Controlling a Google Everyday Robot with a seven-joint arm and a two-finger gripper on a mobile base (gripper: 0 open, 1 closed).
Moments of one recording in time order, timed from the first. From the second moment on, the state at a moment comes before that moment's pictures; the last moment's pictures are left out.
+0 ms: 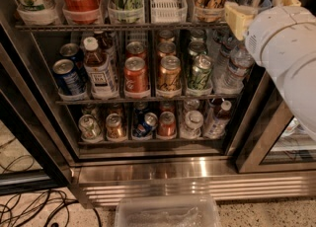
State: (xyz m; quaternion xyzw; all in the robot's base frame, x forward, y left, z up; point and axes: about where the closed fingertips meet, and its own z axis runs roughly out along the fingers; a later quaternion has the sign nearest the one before) arm 0.560 -0.203 1.063 -0.09 0.68 -0.09 0.72
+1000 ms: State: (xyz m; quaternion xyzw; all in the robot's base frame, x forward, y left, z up) arm 0.592 -0.206 1.076 -0.06 0.67 -0.10 0.73
